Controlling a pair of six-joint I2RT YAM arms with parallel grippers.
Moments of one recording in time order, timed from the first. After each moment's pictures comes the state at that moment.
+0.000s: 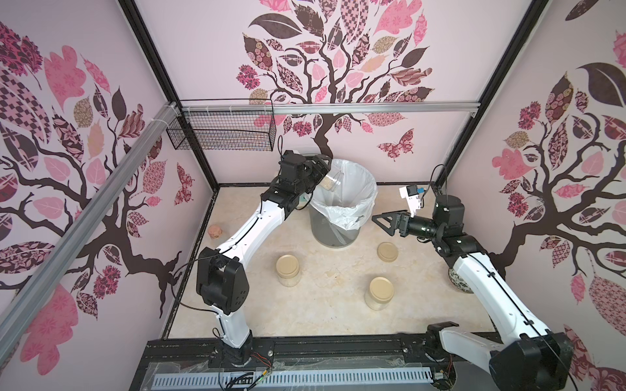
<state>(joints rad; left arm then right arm) -0.44 1.79 1.71 -0.14 0.12 -1.10 0.12 1.11 0.95 -0.21 -0.86 0.39</state>
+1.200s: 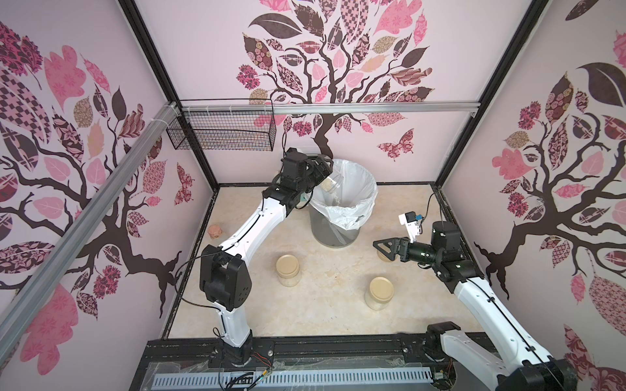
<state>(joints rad) -0.44 1.82 1.76 -0.22 0.12 -0.97 0.12 0.93 0.69 -0.26 -0.83 0.42</state>
